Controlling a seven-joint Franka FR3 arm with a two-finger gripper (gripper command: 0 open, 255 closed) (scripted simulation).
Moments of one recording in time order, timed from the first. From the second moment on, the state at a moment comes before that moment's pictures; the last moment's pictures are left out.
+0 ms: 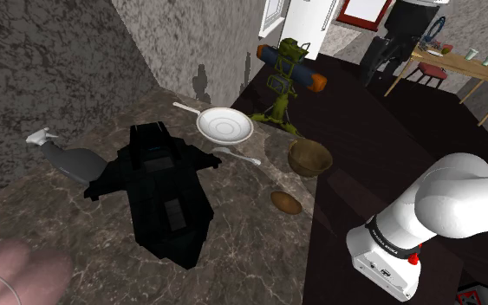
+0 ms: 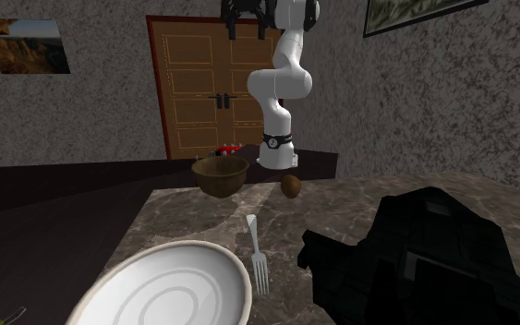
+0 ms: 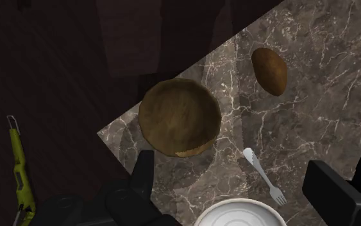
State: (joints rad) arm 0.00 -0.83 0.00 -2.31 -0.05 1.44 0.17
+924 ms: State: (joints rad) arm 0.07 -0.85 0.11 -2.70 0.03 1.81 0.26
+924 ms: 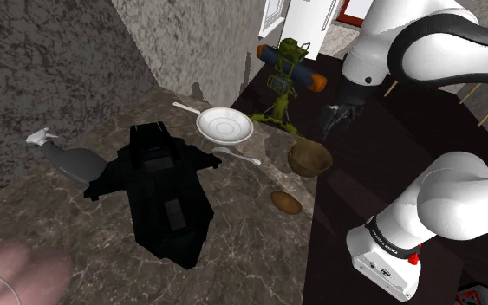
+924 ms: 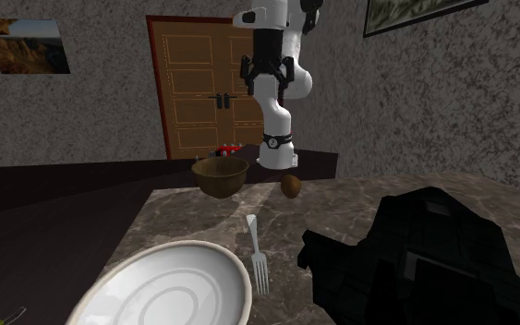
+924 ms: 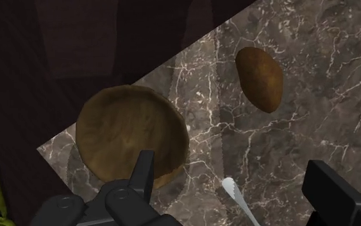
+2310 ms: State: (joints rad) arm 0.12 -0.22 0.36 -2.95 0.08 2.70 0.47
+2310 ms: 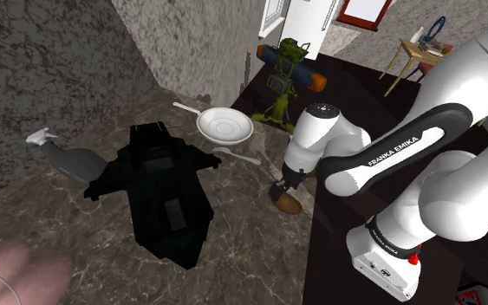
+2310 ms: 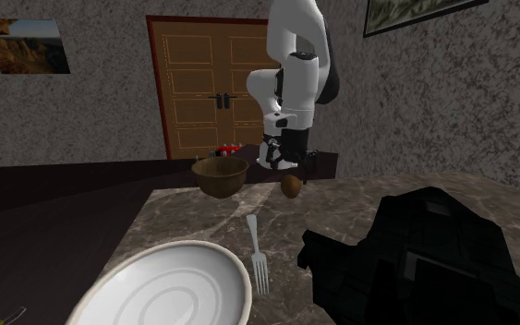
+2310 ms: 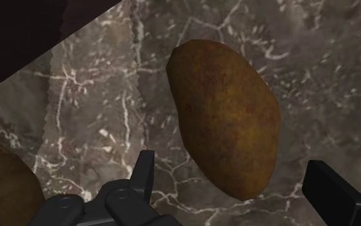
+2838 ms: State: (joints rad) arm 0.06 -0.10 0.38 -2.95 -0.02 2.82 0.55
